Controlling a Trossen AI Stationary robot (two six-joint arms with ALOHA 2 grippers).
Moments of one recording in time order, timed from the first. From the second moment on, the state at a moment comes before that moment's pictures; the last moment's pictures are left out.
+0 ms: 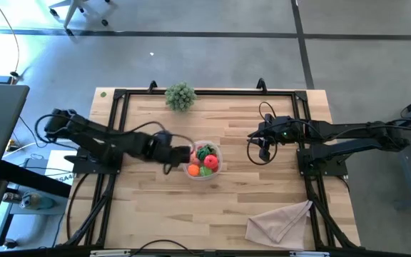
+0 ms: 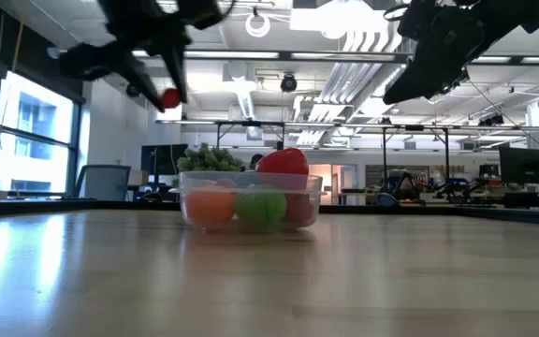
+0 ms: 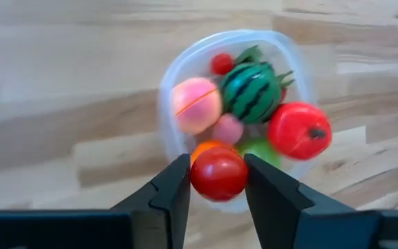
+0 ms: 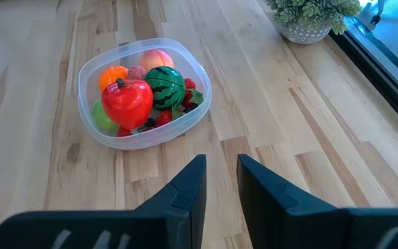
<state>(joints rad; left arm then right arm) -0.10 1.43 1.10 -0.85 -0.37 -1.65 -0.10 0.92 0.64 -0.33 0.08 0.07</state>
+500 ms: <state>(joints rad) 0.07 1.68 1.14 -0.70 -0.11 -1.47 -0.10 0.92 0.64 -0.33 0.08 0.07</state>
